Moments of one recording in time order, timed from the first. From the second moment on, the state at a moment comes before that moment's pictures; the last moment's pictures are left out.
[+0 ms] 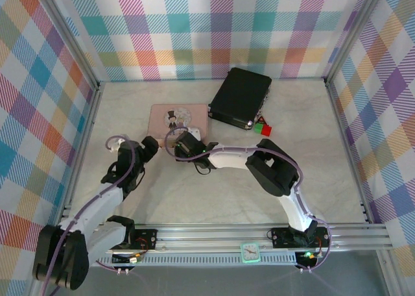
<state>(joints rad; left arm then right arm) -0.20 1.00 0.44 -0.01 -0.19 -0.91 0.97 2.13 1.42 -0.16 0.27 0.72</state>
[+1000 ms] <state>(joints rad) -0.08 1.36 0.59 0.21 0.09 -0.80 0.96 2.15 1.39 -0.07 0.32 0.62</state>
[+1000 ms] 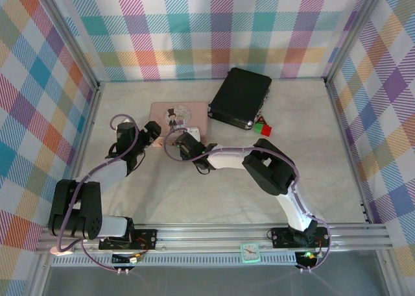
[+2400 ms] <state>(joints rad) -0.13 1.33 0.48 0.32 0.26 -0.91 0.93 2.13 1.38 0.10 0.07 0.57</state>
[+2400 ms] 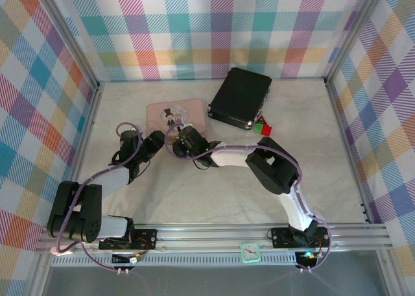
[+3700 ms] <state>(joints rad) -0.20 1.47 0.59 0.37 0.33 -0.76 0.85 2.10 1.29 0.24 -0.15 0.75</state>
